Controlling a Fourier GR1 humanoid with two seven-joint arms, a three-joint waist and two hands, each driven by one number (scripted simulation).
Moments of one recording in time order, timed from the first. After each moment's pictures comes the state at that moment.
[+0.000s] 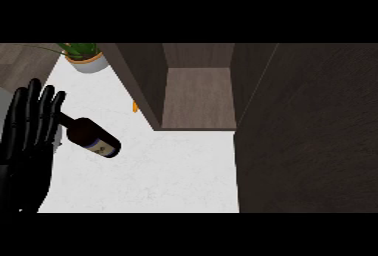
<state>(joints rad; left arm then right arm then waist) 0.00 0.08 -0.03 -2.10 -0.03 0.00 -0.02 -0.02 -0.11 0.03 -2.10 -0.01 0.02 0.00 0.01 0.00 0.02</state>
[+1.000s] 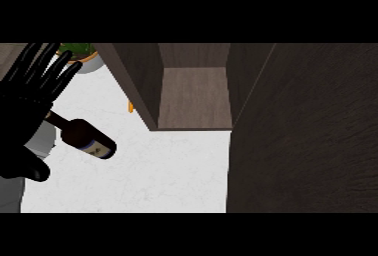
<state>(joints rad) -0.31 0.29 0.19 -1.74 0.73 -0.32 0.30 0.17 -0.17 0.05 -2.30 -0.25 0.18 0.20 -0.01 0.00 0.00</state>
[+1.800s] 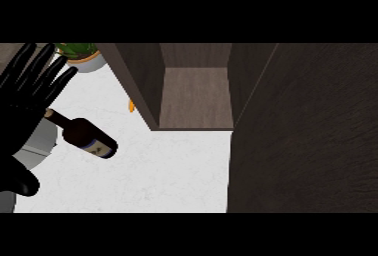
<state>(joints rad) -0.27 0.28 0.20 -1.81 0.75 -0.32 0.35 0.14 -0.16 -0.04 -2.36 -0.33 0.23 0.32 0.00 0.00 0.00</state>
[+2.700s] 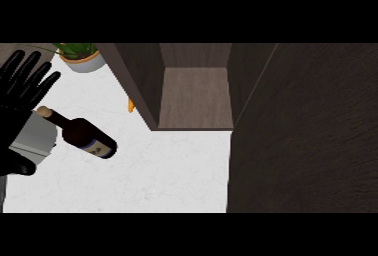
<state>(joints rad) -0.25 0.33 0.29 -1.66 0.67 -0.41 0.28 0.09 -0.12 -0.03 -2.37 -0.29 0.22 0.39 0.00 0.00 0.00</state>
